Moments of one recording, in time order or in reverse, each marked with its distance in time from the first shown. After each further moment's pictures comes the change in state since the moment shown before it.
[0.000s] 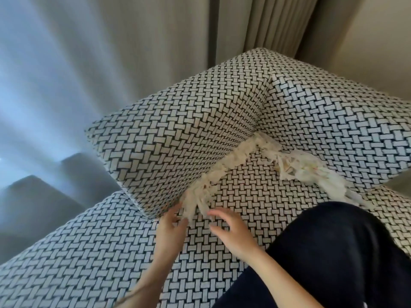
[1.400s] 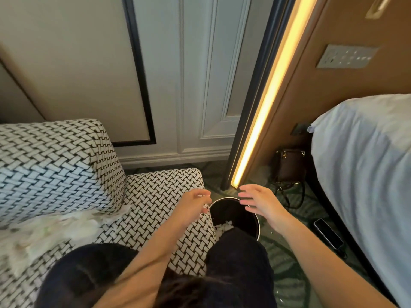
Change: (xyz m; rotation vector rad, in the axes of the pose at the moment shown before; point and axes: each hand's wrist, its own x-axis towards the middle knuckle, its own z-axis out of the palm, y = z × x) left_hand -0.232 0.204 0.420 0.463 -1.257 0.340; right_hand -0.341 0.215 -0.329 0.786 1.137 0.728
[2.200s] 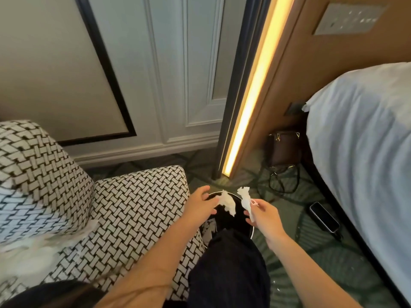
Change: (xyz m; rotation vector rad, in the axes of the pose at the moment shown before) left_hand 0.083 -0.004 0.057 -0.028 -0.048 -0.117; right_hand 0.062 0.078 -0.017 0.102 0.295 0.097
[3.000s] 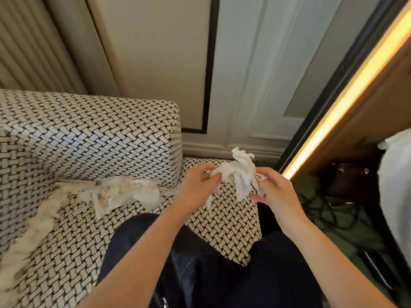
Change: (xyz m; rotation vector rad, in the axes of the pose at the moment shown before) left_hand -0.150 -0.031 -0.148 -0.037 0.384 0.353; right_hand -0.176 -0.094 0.093 0.020 -0.472 -0.475
